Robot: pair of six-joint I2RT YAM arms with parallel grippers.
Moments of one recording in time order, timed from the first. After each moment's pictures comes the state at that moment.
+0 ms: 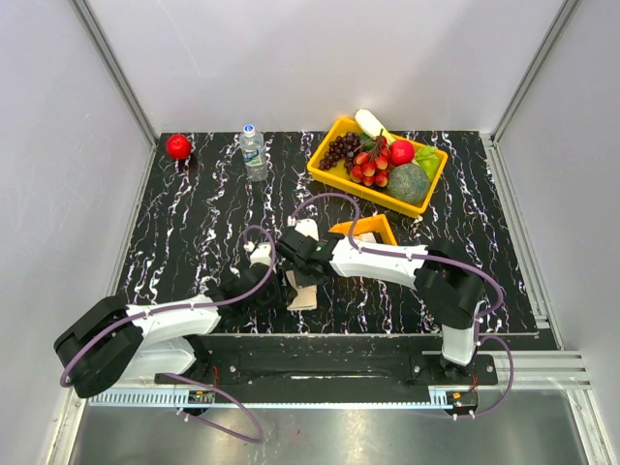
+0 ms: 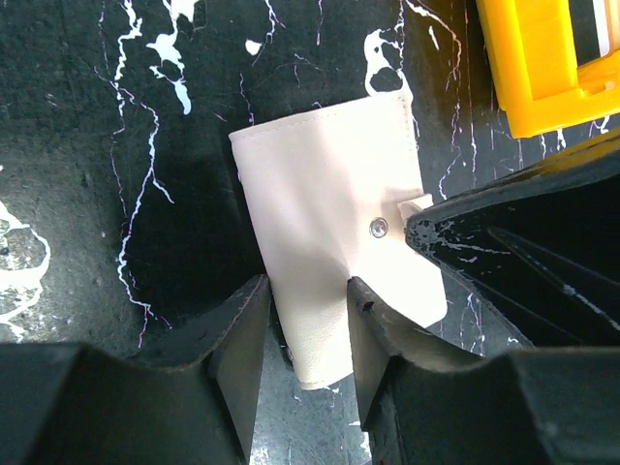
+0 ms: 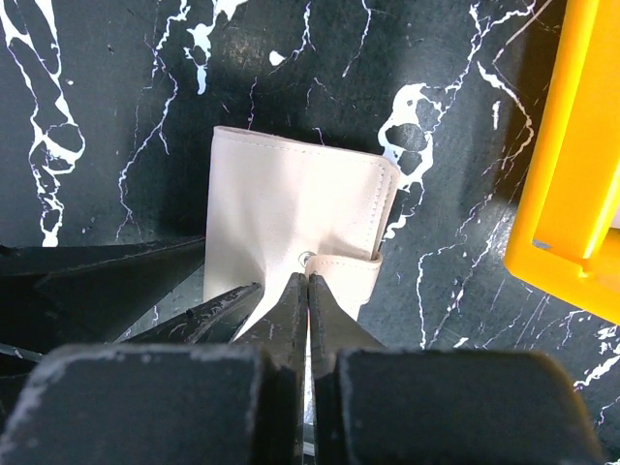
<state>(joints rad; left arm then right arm) -0.86 1.17 0.31 0.13 -0.17 -0.80 1.06 1.88 1.35 -0.61 0.25 0.77</state>
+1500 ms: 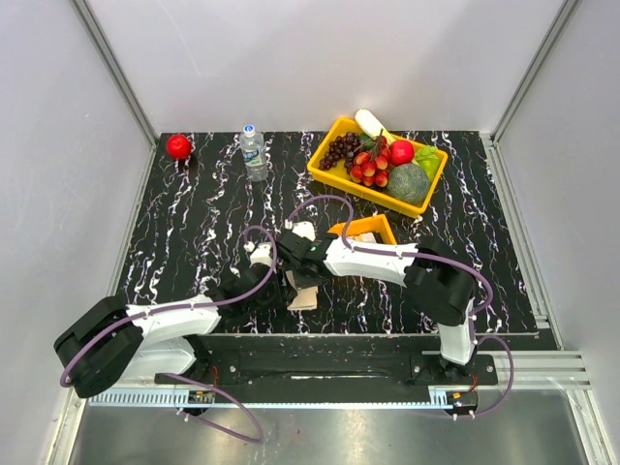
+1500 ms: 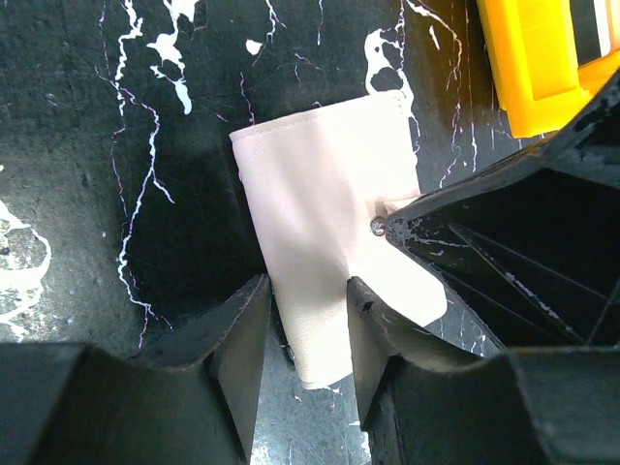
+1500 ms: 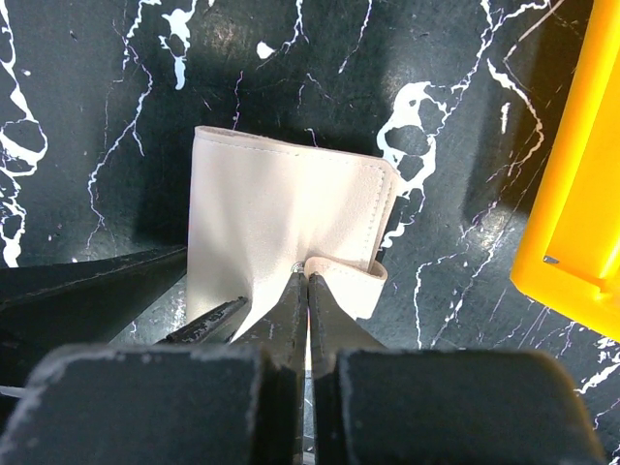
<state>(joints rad) -0.86 1.17 0.31 0.13 -0.17 -0.80 1.06 1.94 1.38 -0.63 0.24 0.75</state>
